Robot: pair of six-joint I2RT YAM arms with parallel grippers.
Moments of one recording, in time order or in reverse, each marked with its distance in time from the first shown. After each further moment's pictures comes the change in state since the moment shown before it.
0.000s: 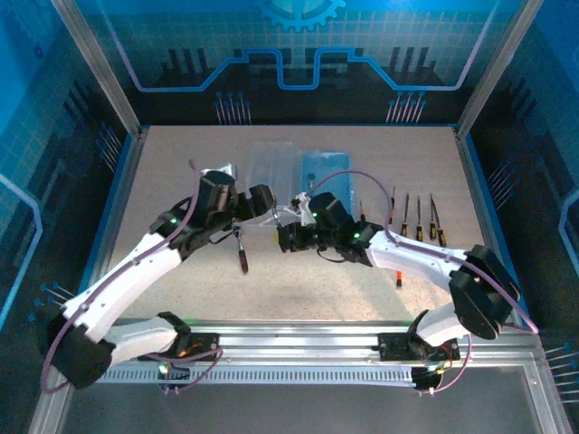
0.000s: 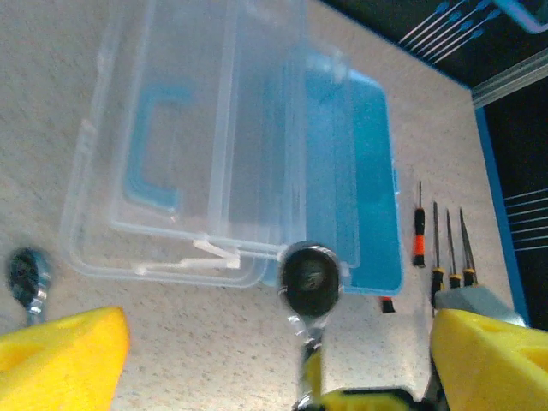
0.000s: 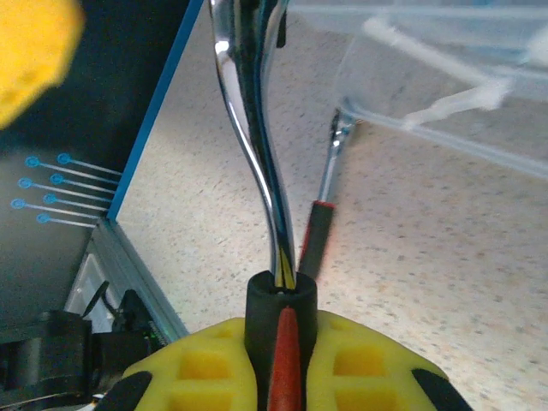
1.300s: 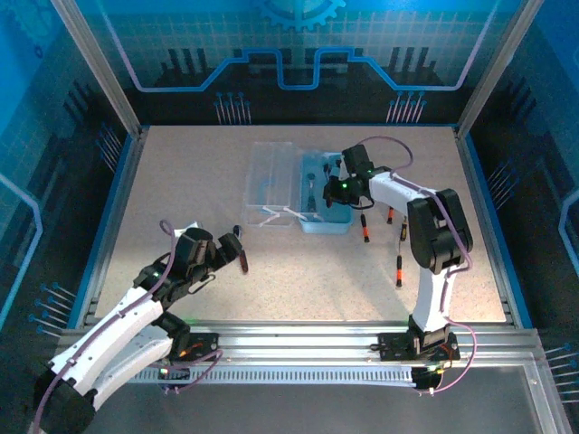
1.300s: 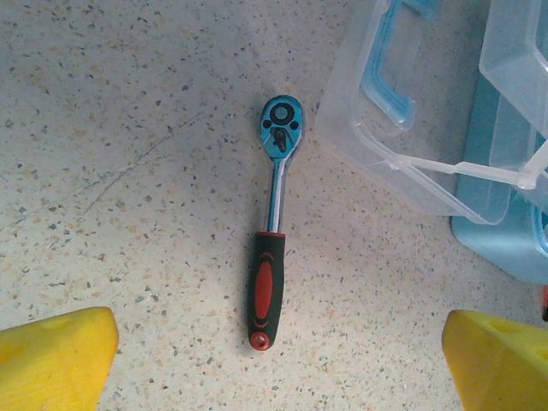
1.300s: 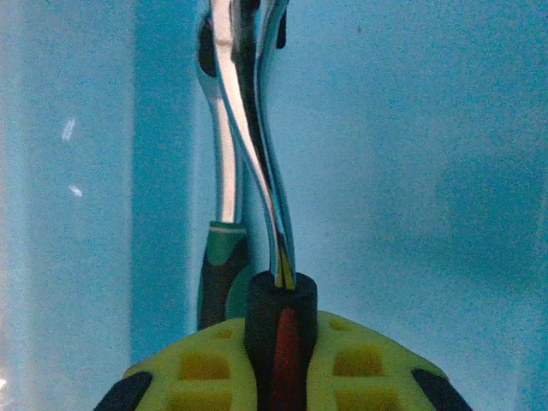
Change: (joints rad) left arm 0.070 -0.365 -0.525 -0.043 -0.055 -0.187; right arm -0.475 0.540 0.453 -0.336 0.014 -0.187
